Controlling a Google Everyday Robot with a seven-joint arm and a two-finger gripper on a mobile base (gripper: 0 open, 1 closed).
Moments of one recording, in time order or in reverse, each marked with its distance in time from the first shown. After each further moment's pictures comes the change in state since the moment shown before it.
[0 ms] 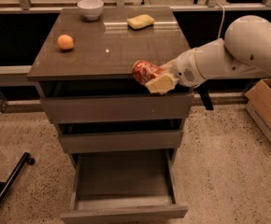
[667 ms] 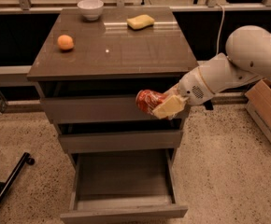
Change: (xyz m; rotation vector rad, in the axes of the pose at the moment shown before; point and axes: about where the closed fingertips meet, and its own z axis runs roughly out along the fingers) arm 0.066 0.047 -0.004 -0.221 0.178 0.078
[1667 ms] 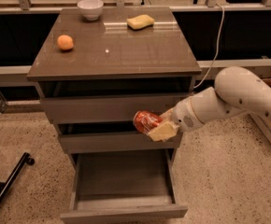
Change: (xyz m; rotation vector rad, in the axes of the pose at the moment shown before) arm 0.052 0.003 0.062 0.027 -0.020 0.041
